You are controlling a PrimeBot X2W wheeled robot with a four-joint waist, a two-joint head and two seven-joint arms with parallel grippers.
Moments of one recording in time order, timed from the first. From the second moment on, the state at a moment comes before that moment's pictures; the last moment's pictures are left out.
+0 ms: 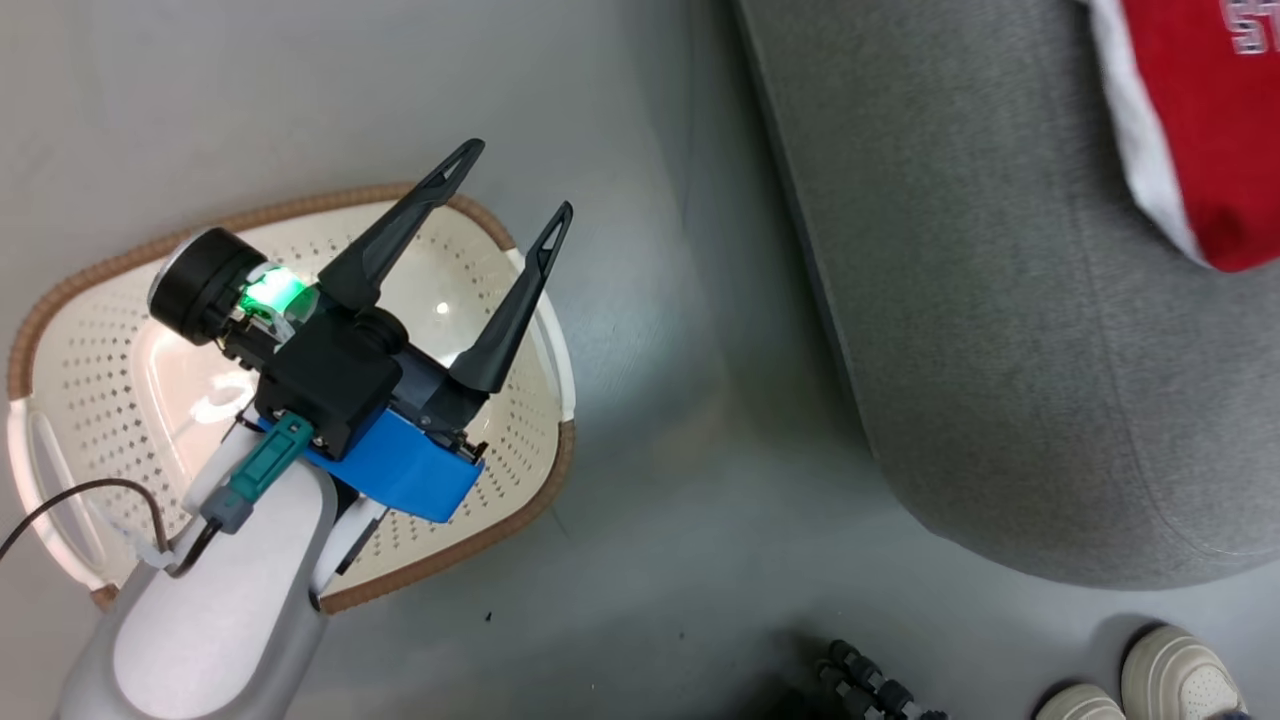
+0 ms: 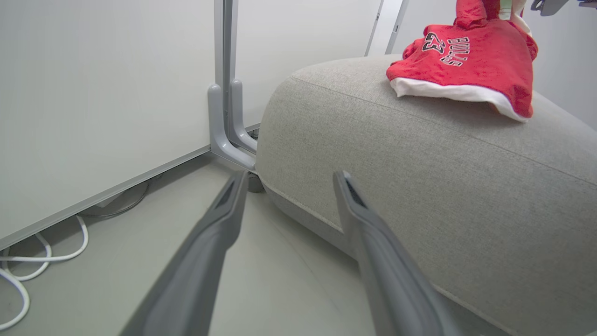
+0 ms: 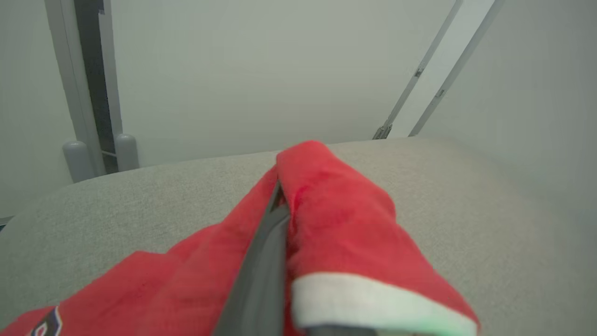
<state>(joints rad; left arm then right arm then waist) -0.64 0.33 -0.50 0.05 -0.18 -0.13 -0.19 -1.01 -0.43 -0.40 0.54 0.10 0.13 -0.04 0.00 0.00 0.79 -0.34</state>
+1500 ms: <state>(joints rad) -0.20 0.10 -0.28 0.26 -0.29 -0.12 -0.26 -0.37 -0.33 -0.19 0.34 0.07 0.13 -0.07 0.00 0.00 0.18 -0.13</state>
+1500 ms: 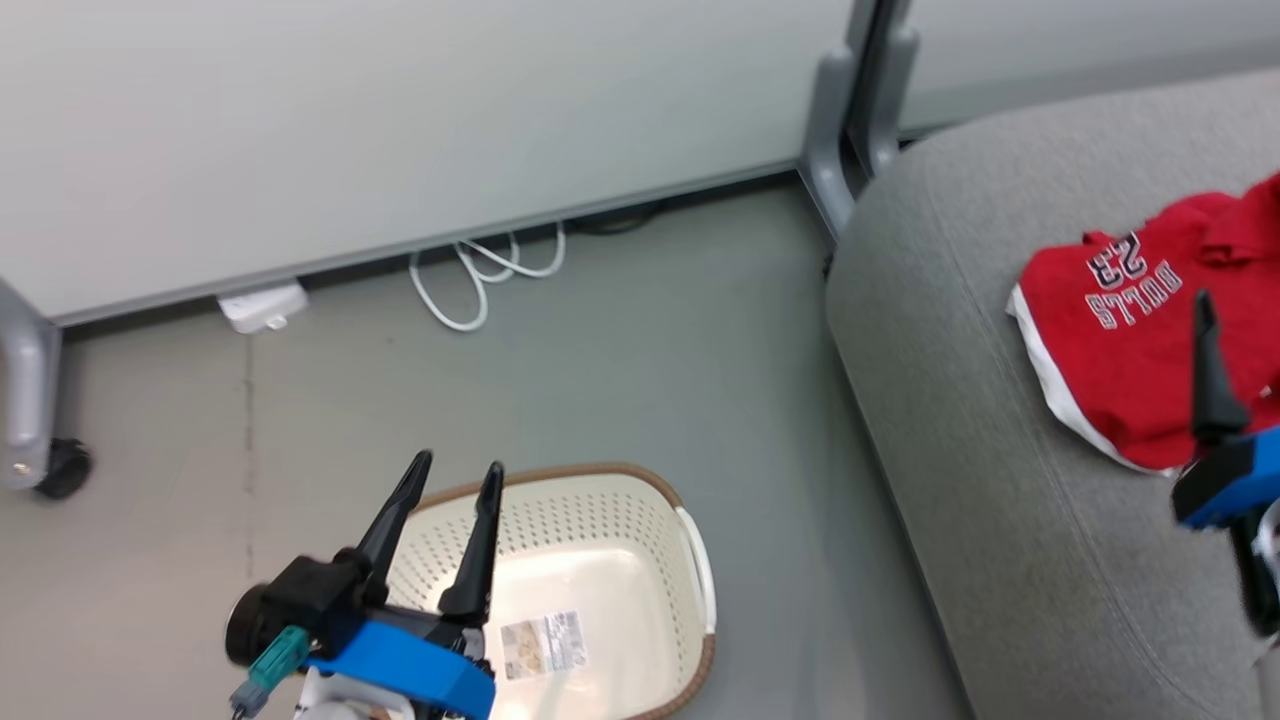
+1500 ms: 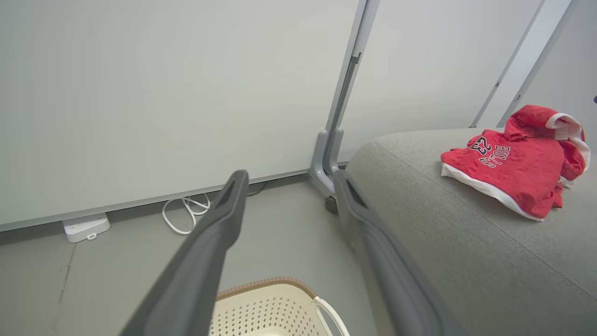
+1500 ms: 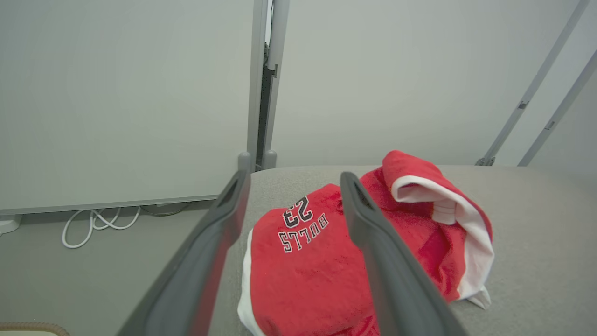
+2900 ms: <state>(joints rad) -0.06 0.05 -0.09 0.32 -0.25 -0.13 -0.26 0.05 -0.05 -0.08 0.05 -0.04 0.13 -0.12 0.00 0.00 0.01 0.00</state>
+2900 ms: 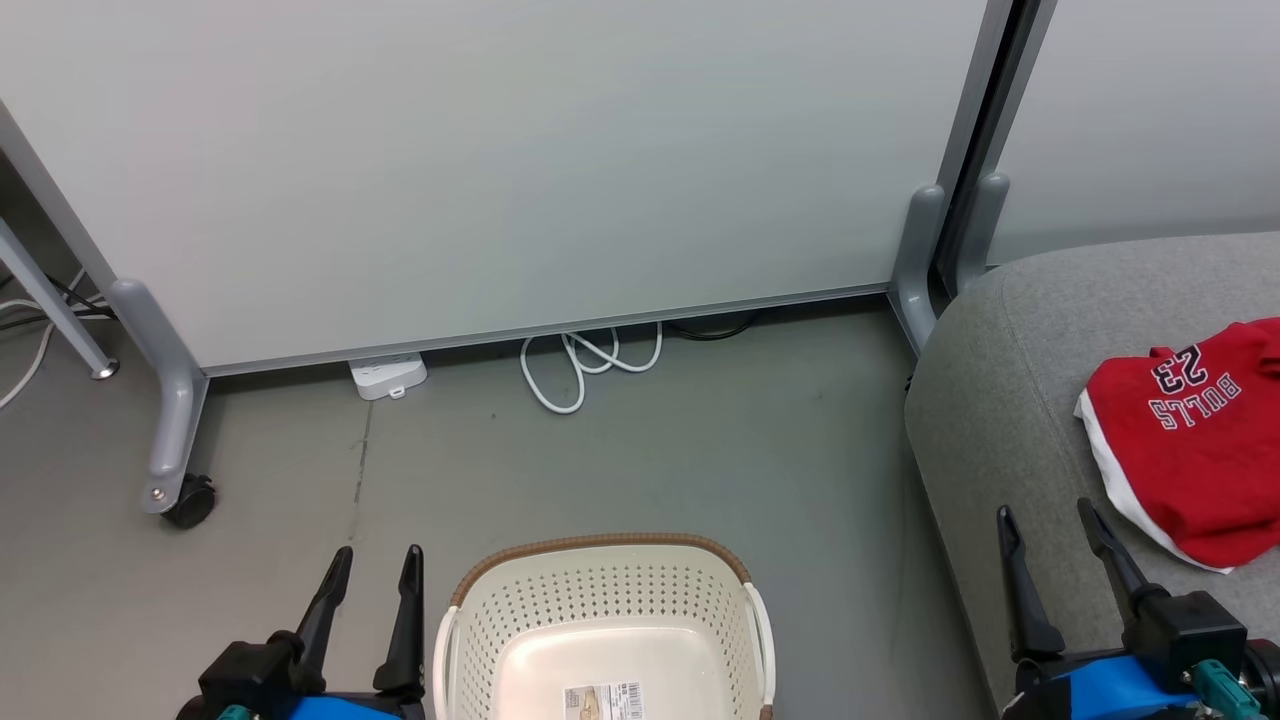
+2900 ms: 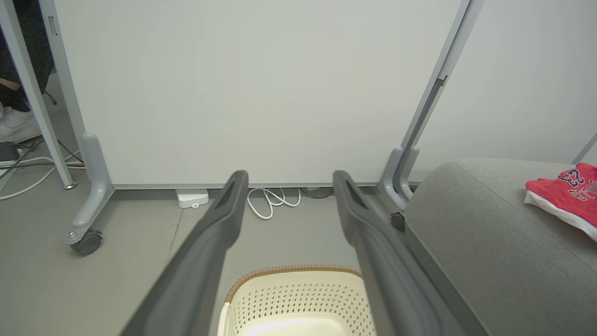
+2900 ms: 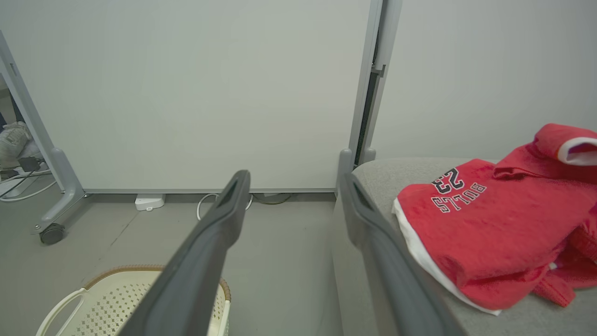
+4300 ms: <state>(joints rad) 0.00 0.04 -0.08 0.42 -0.48 -0.13 -0.20 0.06 -0.05 -0.08 0.20 0.24 0.13 -0.08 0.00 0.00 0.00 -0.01</state>
